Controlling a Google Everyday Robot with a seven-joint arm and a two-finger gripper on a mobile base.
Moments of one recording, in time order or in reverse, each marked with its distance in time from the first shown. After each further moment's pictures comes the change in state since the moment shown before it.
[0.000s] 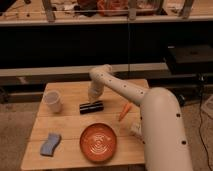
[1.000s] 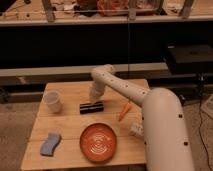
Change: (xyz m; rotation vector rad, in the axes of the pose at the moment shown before) arm 0.003 0.009 -0.004 -0.013 -0.009 -0.008
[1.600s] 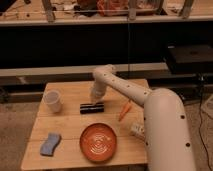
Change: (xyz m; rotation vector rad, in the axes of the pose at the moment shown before) arm 0.004 0.008 -0.003 -0.008 -0.006 -0.003
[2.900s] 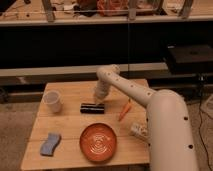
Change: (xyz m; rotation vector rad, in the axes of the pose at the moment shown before) arm 0.012 0.014 -0.004 -0.025 -0.015 -0.003
